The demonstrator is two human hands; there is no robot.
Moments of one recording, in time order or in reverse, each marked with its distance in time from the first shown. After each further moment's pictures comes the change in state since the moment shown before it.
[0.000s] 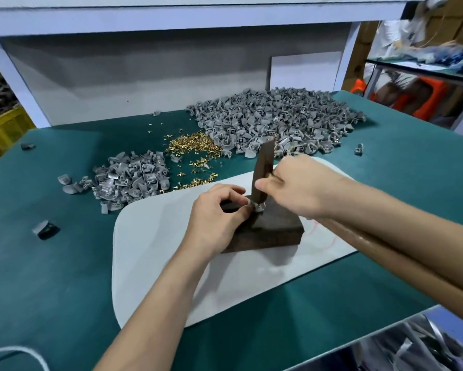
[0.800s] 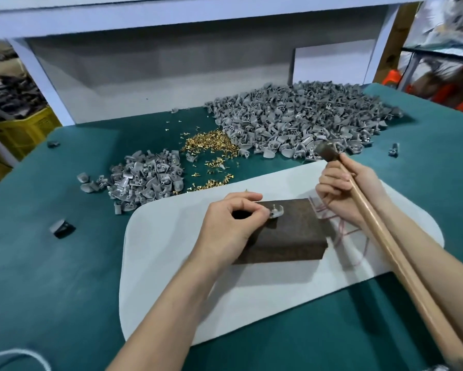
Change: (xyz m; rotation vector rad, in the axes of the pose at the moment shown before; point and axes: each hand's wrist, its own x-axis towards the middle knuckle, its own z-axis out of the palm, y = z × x) left_hand 0.001 -0.003 0.004 -0.215 0.000 -0.171; right_hand 0.076 0.120 0.081 2.311 -0.222 0.143
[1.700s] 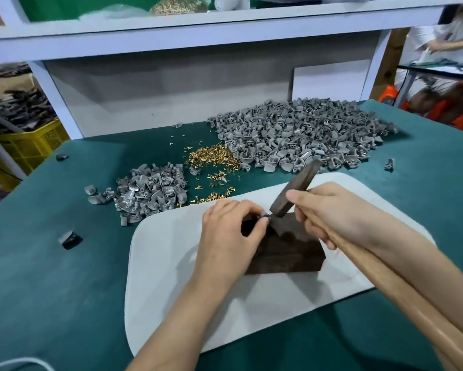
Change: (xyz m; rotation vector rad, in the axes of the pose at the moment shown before) left_hand -0.007 0.008 0.000 0.637 0.201 0.455; right_hand -0.059 0.030 0.090 -1.455 0.204 0.015
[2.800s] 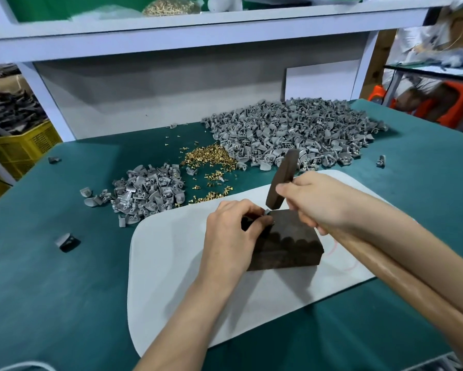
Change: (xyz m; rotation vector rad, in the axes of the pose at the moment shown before) left_hand 0.001 0.003 0.003 -0.167 0.044 -0.076; right_hand -0.001 -0.028 0.012 -0.272 0.072 0.054
